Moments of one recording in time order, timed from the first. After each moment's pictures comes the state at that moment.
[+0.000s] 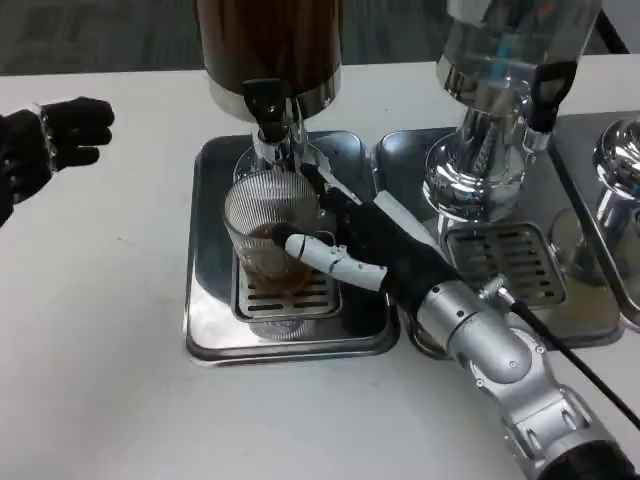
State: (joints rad) left arm -0.36 0.61 0.36 0.76 -0.34 -0.49 -0.86; right arm -0.48 -0.05 0.22 0.66 -0.23 -0.21 0.18
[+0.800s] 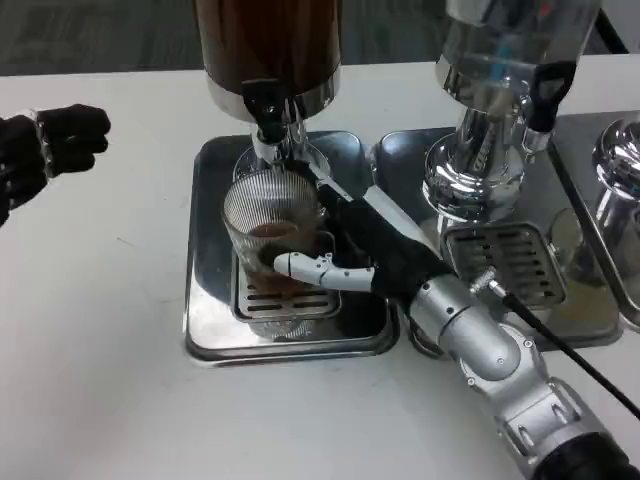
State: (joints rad) left arm -0.36 0.62 0.35 0.77 -0.34 -0.46 -0.86; right arm -0.51 -0.06 0.26 0.67 -0.29 -0.21 0.13
